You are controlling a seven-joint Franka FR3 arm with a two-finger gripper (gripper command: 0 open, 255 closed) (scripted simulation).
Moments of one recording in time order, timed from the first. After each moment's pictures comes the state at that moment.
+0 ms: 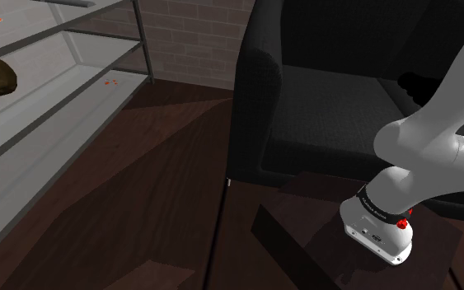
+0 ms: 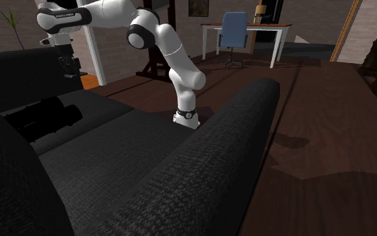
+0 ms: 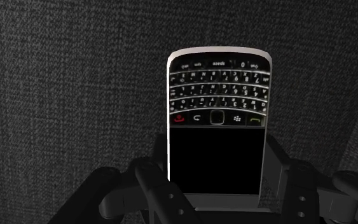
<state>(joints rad) -1.06 0.54 -1.03 -1.40 0.45 1.64 -1.41</state>
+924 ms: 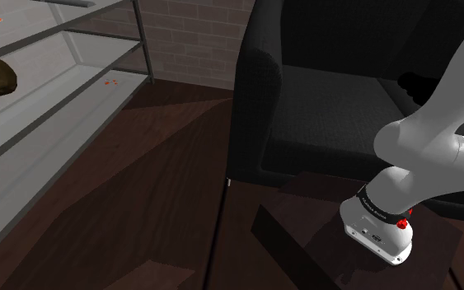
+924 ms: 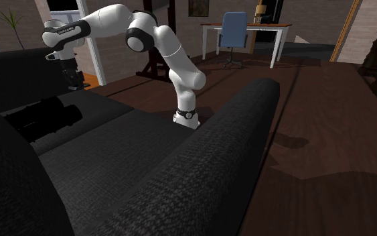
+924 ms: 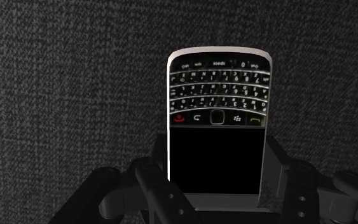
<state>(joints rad) -1.05 0.58 -1.01 -1.54 0.49 1.79 -1.44</state>
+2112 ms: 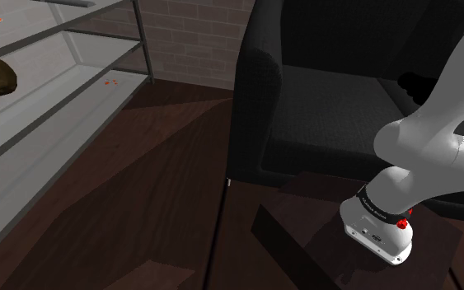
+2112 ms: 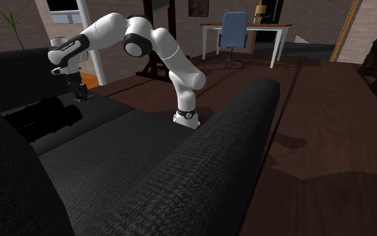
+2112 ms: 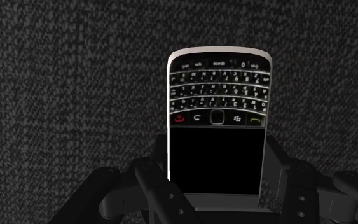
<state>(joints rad) -1.06 0.65 -0.96 -1.64 0.55 1.94 -1.48</state>
